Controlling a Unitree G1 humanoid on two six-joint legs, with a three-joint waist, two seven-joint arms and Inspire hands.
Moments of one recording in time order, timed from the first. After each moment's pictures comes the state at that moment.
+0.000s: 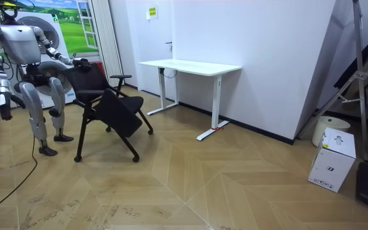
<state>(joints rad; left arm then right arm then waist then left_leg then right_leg) 0.04 0.35 -0.15 0.35 0.89 -0.03 0.42 0.01 -0.30 -0.07 1.01 -0.26 -0.02 -0.26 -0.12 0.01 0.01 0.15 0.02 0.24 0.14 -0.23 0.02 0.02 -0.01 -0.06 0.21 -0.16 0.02</state>
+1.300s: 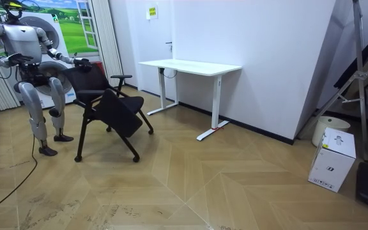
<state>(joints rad) 0.04 0.38 -0.14 0.20 0.90 -0.01 0.26 0.06 -0.42 0.02 0.11 -0.78 -0.06 -0.32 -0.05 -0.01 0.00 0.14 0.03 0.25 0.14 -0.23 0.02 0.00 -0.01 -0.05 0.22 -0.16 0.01</state>
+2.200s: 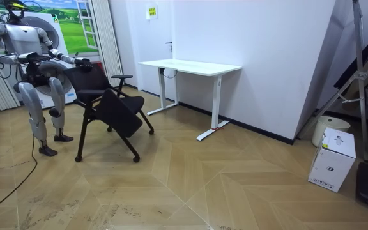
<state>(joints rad) 0.00 0.41 -0.15 0.22 0.90 -0.05 0.24 0.00 -0.44 0.11 0.05 -0.91 -0.09 -0.19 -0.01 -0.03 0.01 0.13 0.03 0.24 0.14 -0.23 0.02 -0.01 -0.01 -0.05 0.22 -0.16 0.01</state>
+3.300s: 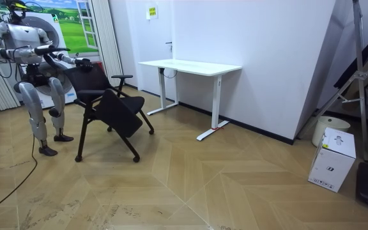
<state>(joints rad) -0.09 0.43 -0.24 0.28 0.90 -0.07 0.25 -0.15 -0.53 0.34 -0.06 -0.96 -0.10 -0.14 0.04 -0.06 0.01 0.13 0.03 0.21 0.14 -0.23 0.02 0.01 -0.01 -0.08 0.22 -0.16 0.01</state>
